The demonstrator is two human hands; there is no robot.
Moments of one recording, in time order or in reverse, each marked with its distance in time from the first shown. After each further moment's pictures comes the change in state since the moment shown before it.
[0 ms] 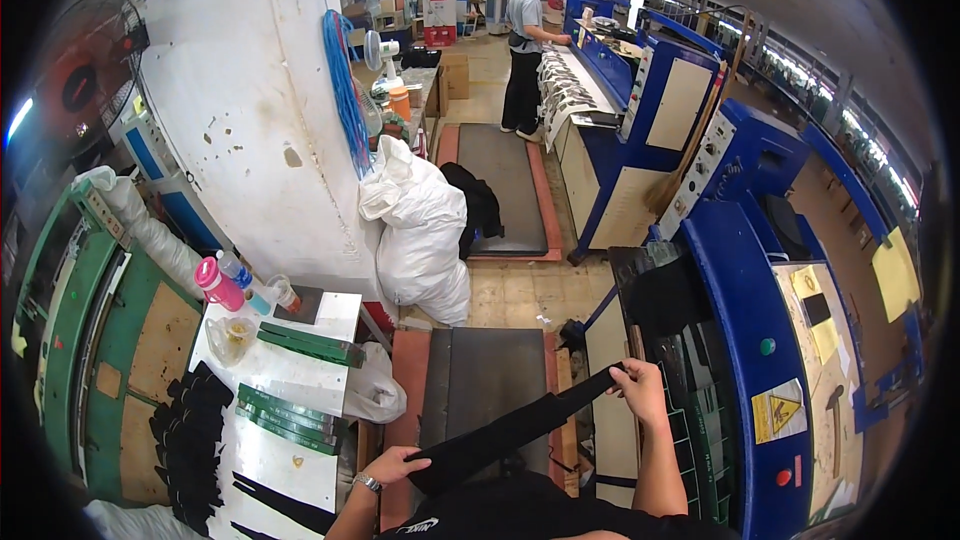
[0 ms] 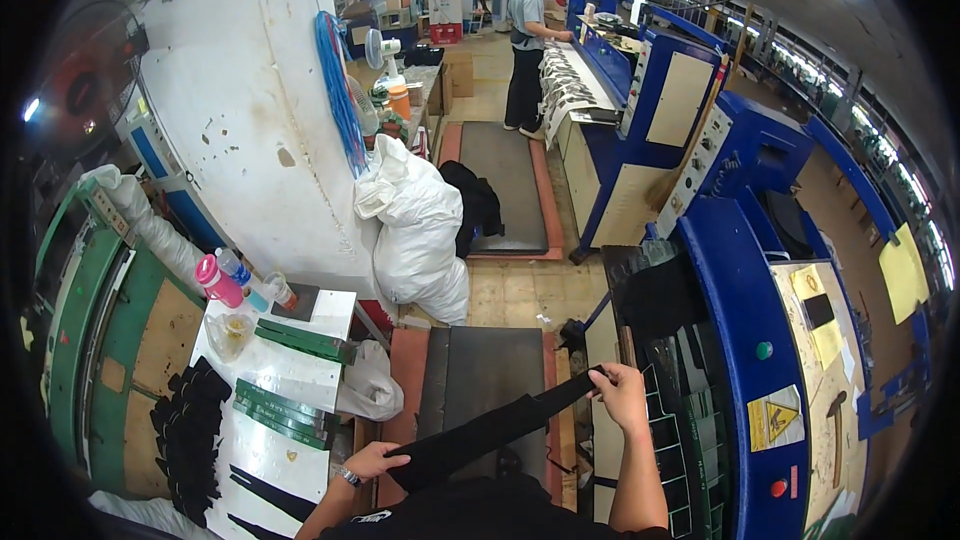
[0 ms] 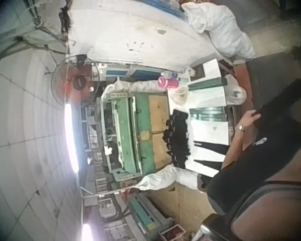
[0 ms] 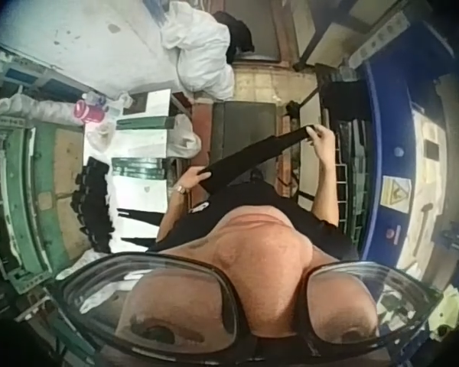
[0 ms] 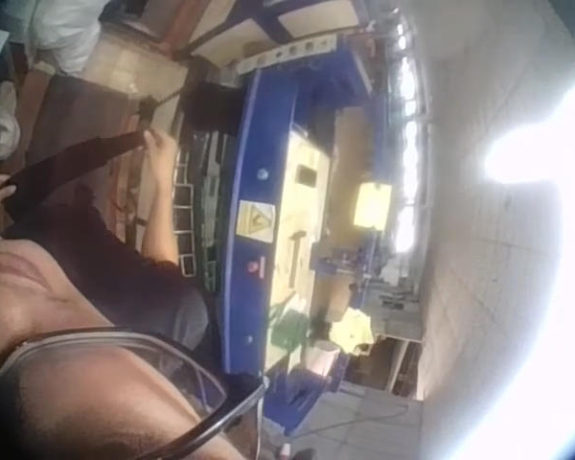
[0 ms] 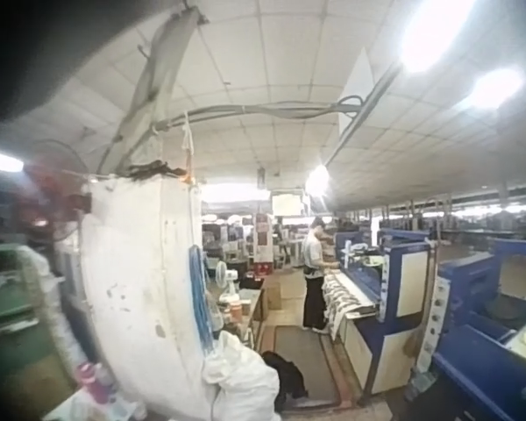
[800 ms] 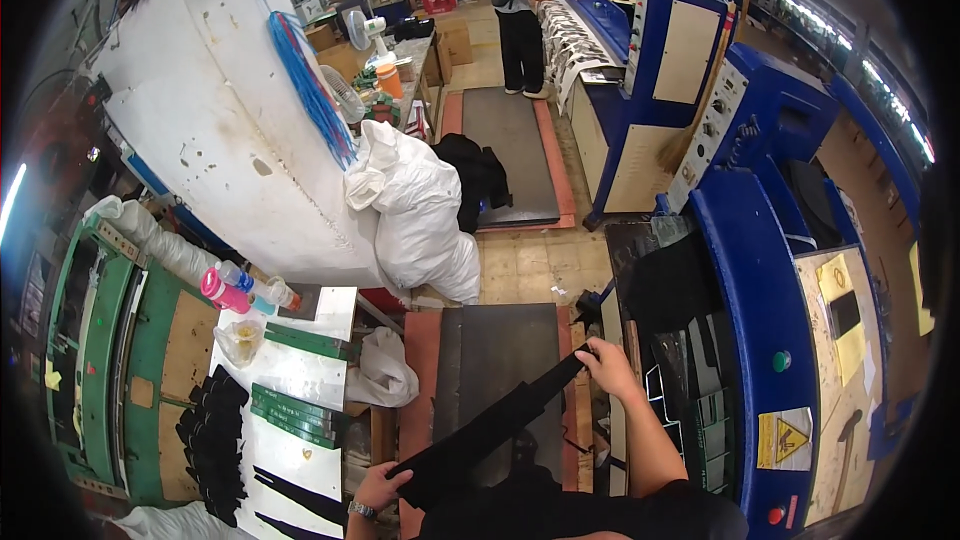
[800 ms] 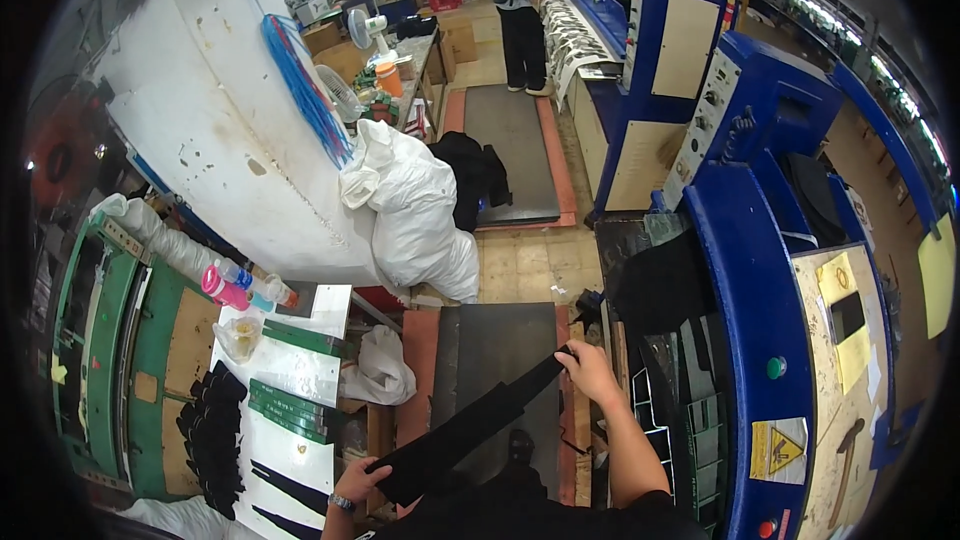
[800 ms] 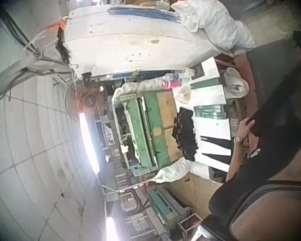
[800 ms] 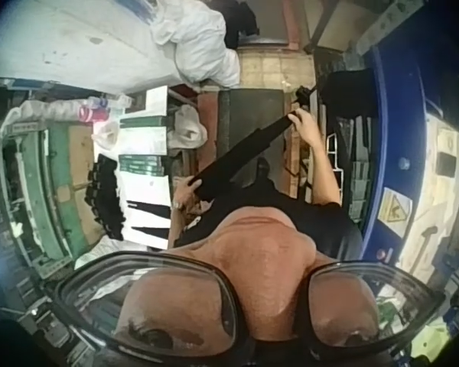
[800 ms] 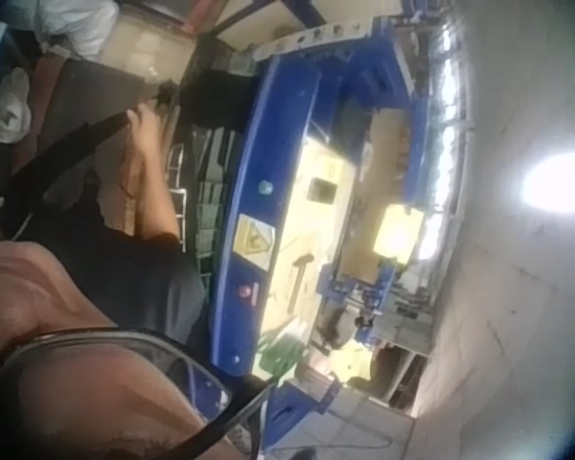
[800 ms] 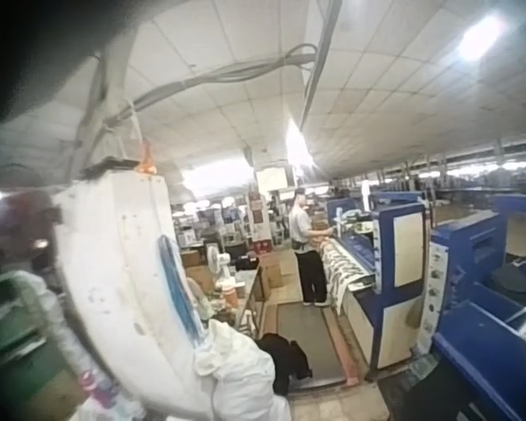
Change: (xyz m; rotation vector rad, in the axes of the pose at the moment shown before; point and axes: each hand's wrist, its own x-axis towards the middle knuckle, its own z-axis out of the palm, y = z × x) left_hand -0.039 0.065 0.076 -0.060 0.450 -0.276; right_hand 0.105 0.059 -0.006 -0.295 -0.199 -0.219
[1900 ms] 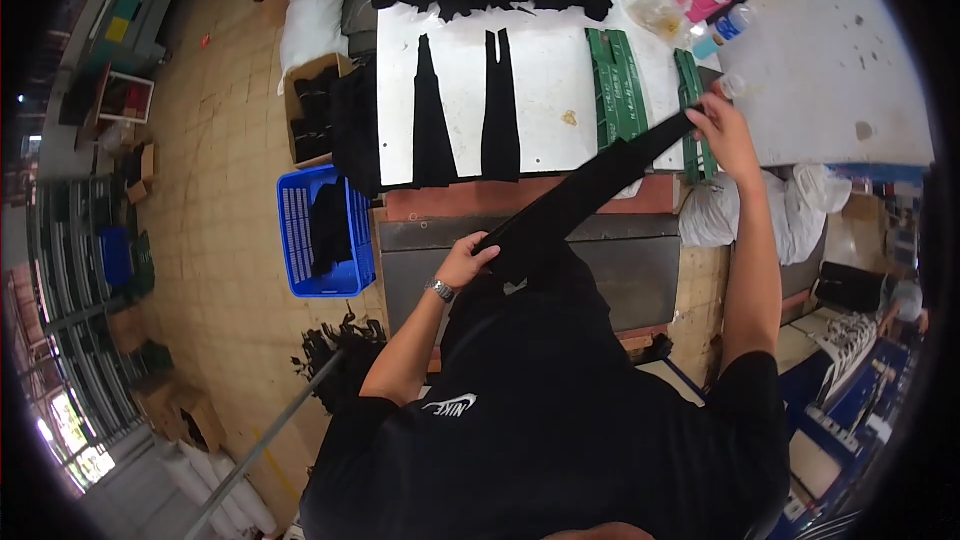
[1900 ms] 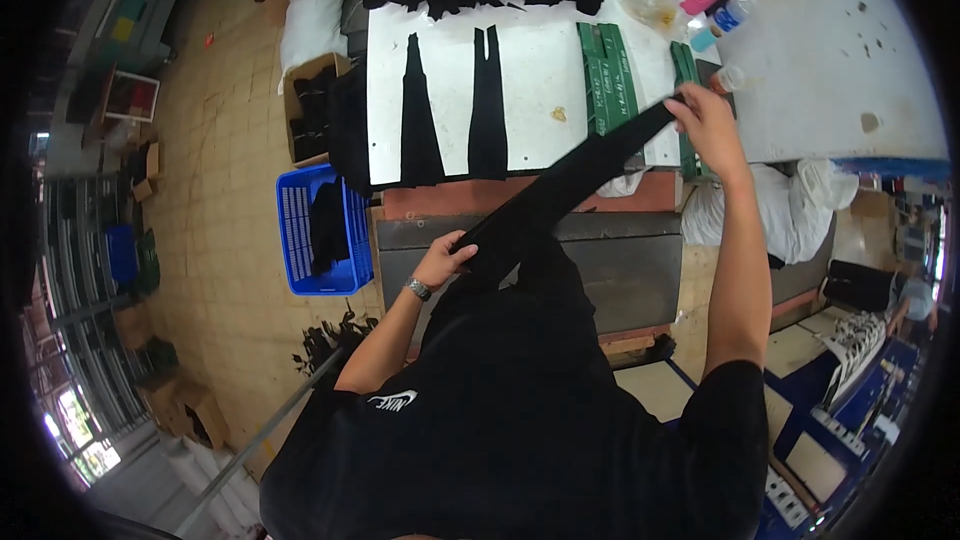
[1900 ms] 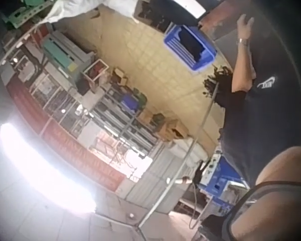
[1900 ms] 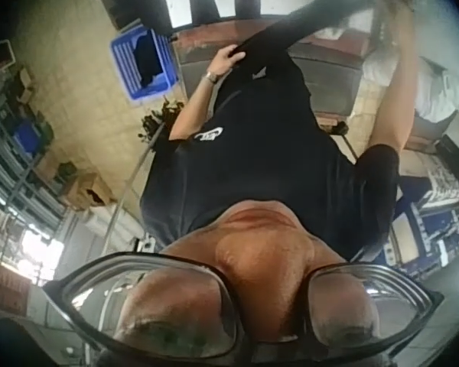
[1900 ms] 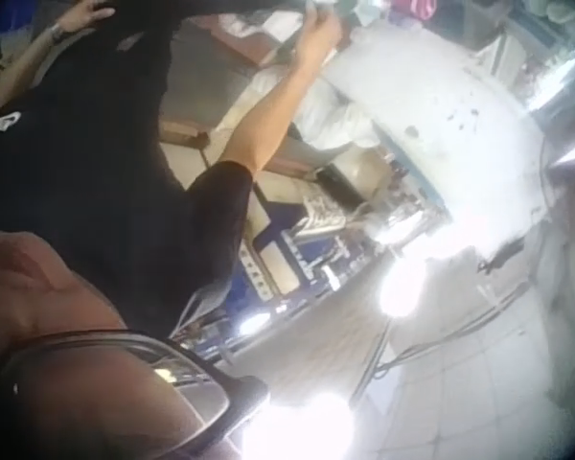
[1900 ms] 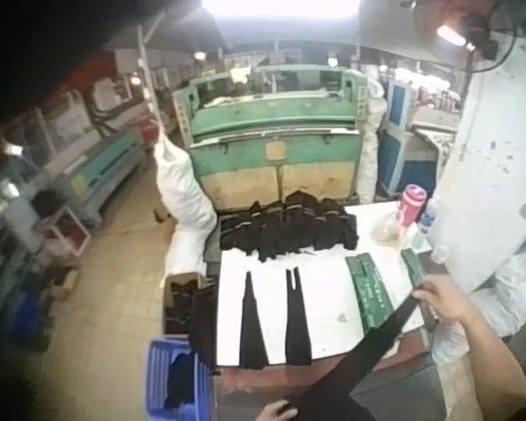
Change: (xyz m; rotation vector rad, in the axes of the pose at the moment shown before) left_hand -0.099 -0.355 -0.009 -1.213 0.671 0.253; right_hand -0.029 -0.460 0.514 -0.153 -1.112 -1.009
